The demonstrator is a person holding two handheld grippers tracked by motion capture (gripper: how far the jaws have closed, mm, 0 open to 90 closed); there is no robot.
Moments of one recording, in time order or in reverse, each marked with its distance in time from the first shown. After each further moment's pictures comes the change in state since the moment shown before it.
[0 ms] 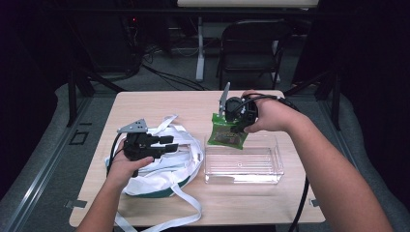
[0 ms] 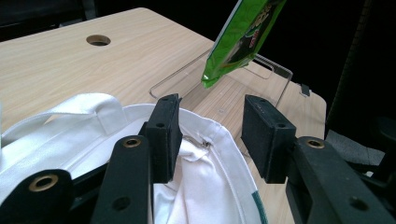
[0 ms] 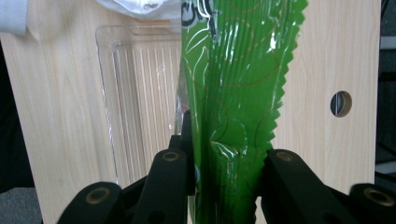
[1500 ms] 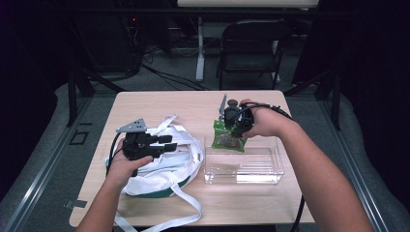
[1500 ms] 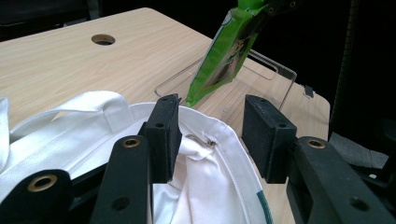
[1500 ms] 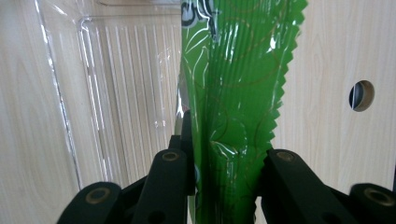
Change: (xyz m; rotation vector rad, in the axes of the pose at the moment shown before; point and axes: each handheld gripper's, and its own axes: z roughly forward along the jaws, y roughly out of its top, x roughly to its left) left arm 0.003 -0.001 -0.001 -0.001 0.012 -0.006; right arm -0.010 -0.010 0.055 0.053 -0.001 -0.002
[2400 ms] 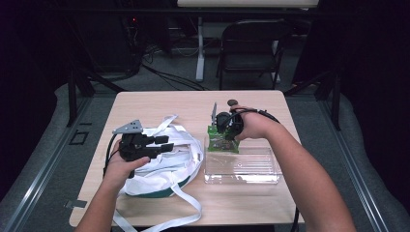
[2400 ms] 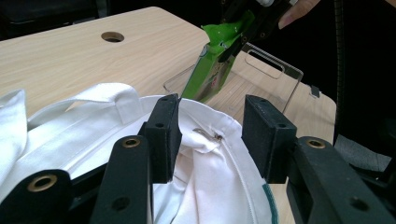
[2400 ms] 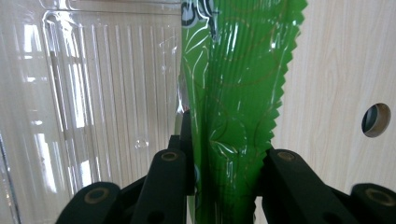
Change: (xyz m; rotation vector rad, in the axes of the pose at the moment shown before) left arm 0.002 -0.005 -0.009 -0.005 0.027 -0.011; right arm -0.008 0.015 0.046 0.027 0.006 -0.066
